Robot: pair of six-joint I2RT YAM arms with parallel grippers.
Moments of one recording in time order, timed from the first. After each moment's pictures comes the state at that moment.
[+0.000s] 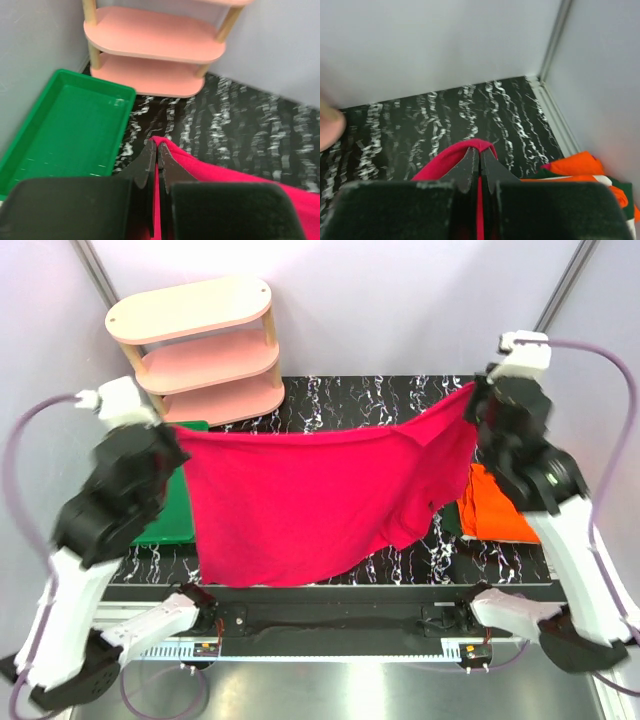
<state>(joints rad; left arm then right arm) -0.55 0.89 1.55 -0.93 -0.71 -0.41 0.53 1.09 1.63 -0.65 0.70 0.13</state>
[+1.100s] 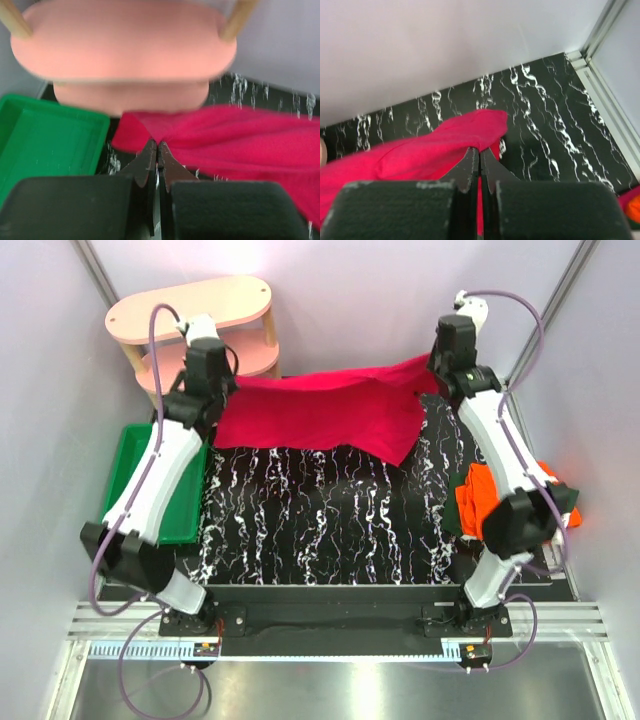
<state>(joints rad) -0.28 1.55 1.70 -0.54 -0.46 -0.30 0.24 1.80 1.90 -0.44 0.45 0.28</state>
